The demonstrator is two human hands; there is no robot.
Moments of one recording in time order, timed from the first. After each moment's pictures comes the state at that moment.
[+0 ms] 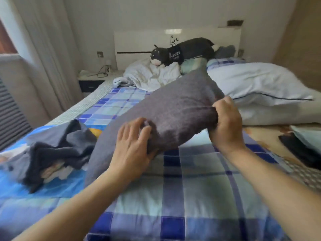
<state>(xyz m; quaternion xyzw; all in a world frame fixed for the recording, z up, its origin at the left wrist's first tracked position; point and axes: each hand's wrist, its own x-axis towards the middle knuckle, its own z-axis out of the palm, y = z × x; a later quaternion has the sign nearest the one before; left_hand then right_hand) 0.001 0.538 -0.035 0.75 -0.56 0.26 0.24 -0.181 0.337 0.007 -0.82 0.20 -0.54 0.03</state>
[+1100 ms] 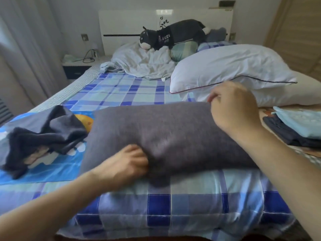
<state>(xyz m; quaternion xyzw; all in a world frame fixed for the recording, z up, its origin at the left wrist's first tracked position) -0.003 0.560 -0.096 0.53 -0.83 0.18 0.04 -0.236 0.350 0.036 -0.85 0.35 -0.39 0.00</state>
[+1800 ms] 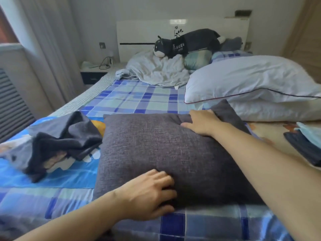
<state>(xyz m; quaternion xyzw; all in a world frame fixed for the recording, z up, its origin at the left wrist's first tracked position) -0.040 0.573 -0.094 0.56 -0.82 0.11 0.04 -0.110 0.286 -0.009 -0.95 0.30 -0.02 -0.02</state>
